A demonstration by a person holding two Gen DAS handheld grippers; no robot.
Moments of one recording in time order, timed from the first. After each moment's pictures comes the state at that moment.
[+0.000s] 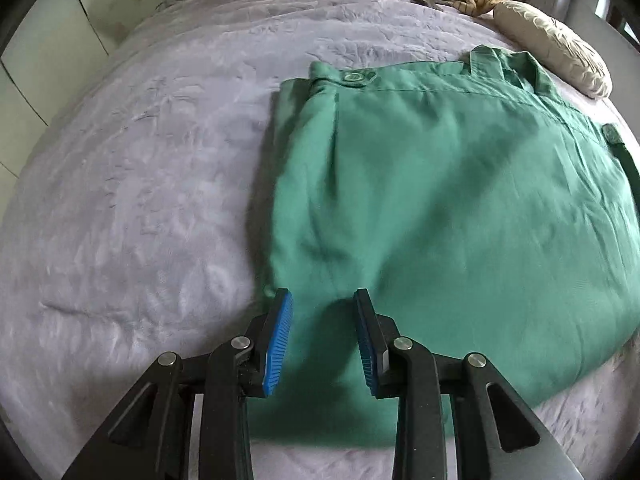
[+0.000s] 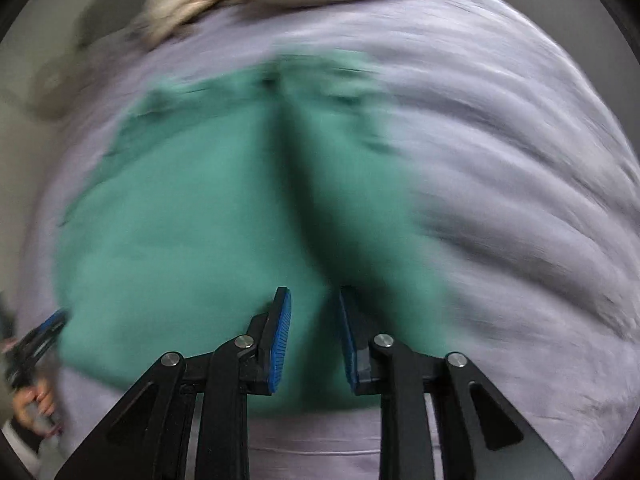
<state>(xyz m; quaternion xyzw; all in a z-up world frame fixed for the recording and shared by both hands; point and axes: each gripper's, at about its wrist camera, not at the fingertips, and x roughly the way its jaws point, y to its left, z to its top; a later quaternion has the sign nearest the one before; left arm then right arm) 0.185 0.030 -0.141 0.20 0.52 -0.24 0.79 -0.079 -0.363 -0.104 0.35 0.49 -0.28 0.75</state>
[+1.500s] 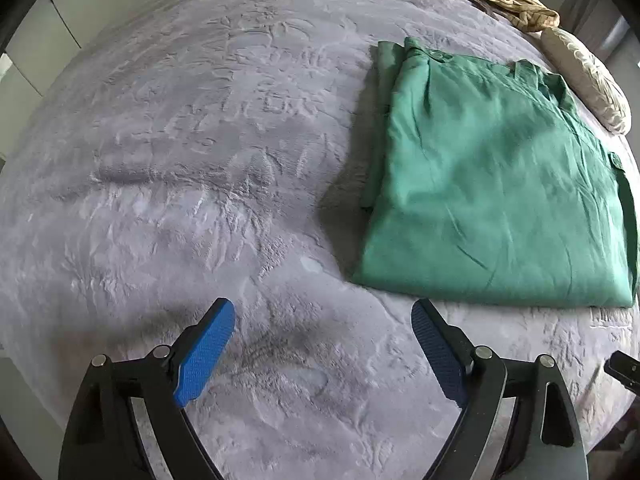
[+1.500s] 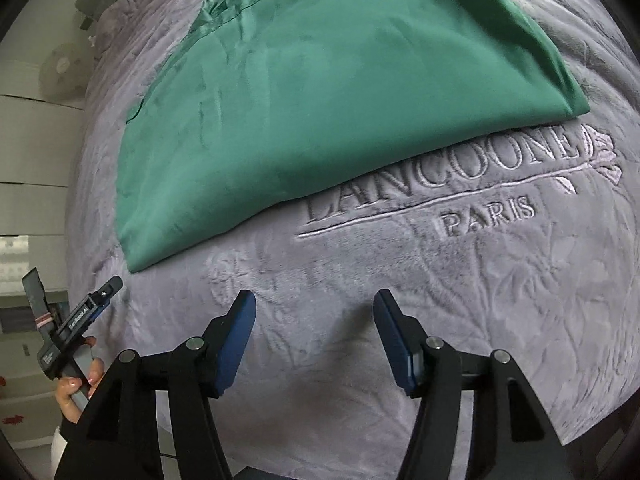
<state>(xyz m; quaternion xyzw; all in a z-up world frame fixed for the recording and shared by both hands) 0.142 0.145 -0.104 0.12 0.61 -0.19 0.76 -0.054 -0.189 -0.091 0.45 0.54 -0.18 0.69</state>
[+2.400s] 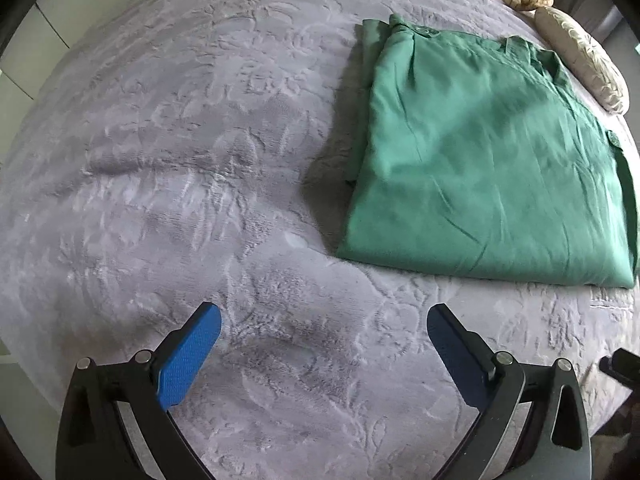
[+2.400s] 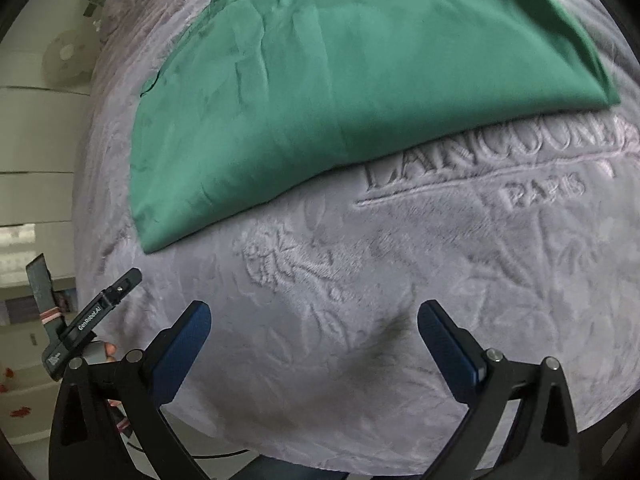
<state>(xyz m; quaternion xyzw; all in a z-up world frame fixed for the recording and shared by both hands) 0.139 0.135 -0.109 0.14 0.63 -0.19 0.74 -0.034 -0.159 -0.095 0.47 0.56 -0.15 0.67</state>
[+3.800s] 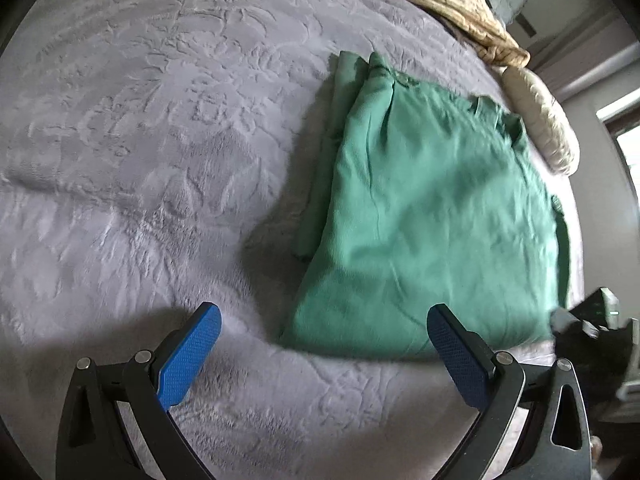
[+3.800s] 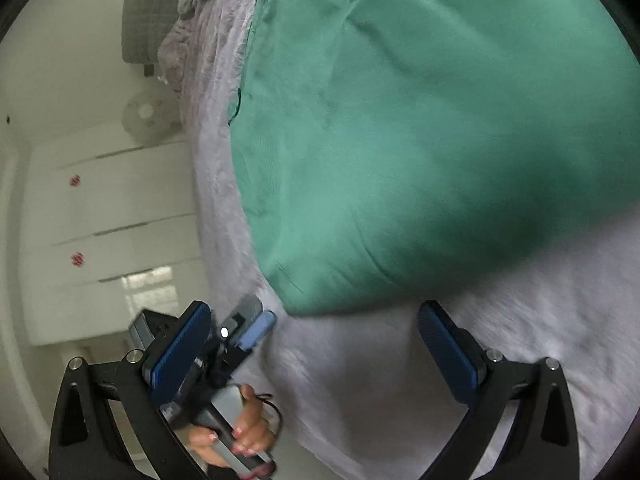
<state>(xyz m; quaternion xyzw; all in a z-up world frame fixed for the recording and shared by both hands) 0.206 0.124 -0.132 -0.02 0.63 -0.29 0.72 0.070 -0.136 -0.154 0.67 0.38 0.01 0.64</state>
